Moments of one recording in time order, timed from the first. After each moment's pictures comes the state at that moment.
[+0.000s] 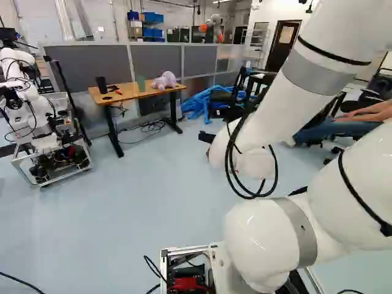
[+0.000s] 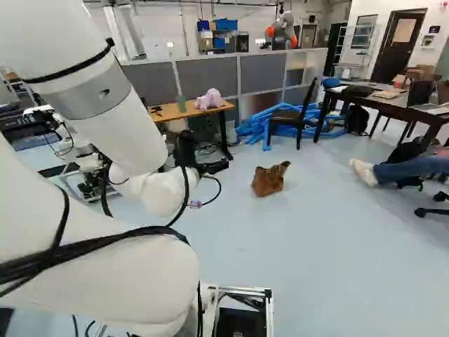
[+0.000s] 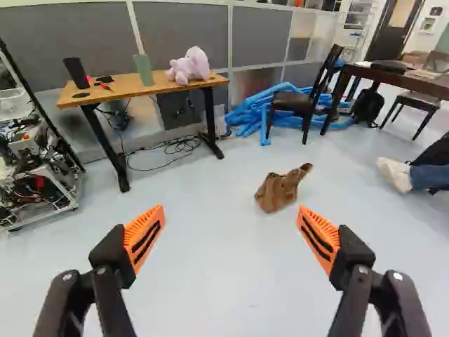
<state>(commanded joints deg) 0.0 16.0 -5.0 0.0 50.0 0.0</state>
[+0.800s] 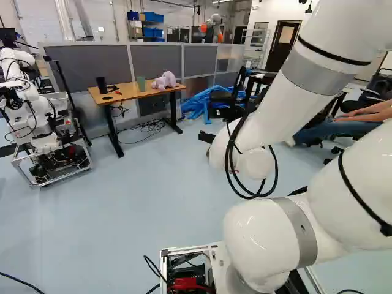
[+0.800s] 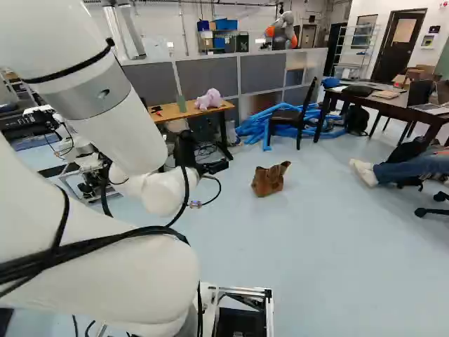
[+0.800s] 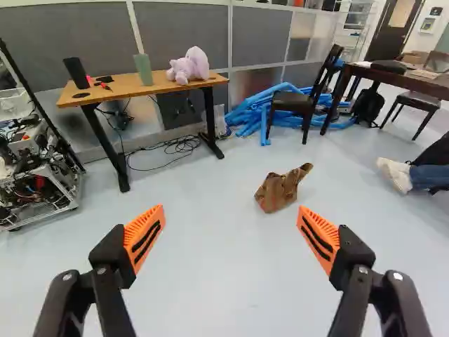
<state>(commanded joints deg) 0.0 16.0 -5.0 0.0 50.0 0.0</state>
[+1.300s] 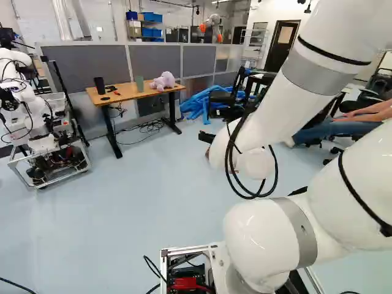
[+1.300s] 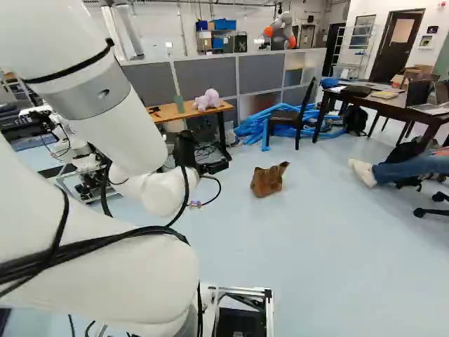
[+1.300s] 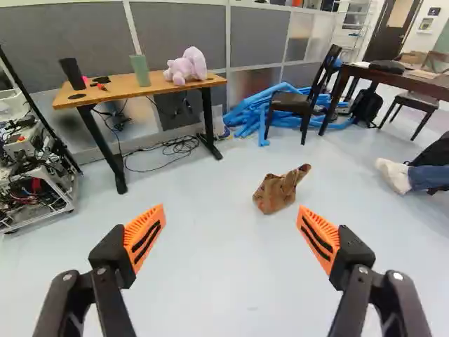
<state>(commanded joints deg) 0.0 16.0 -5.0 0.0 50.0 0.0</state>
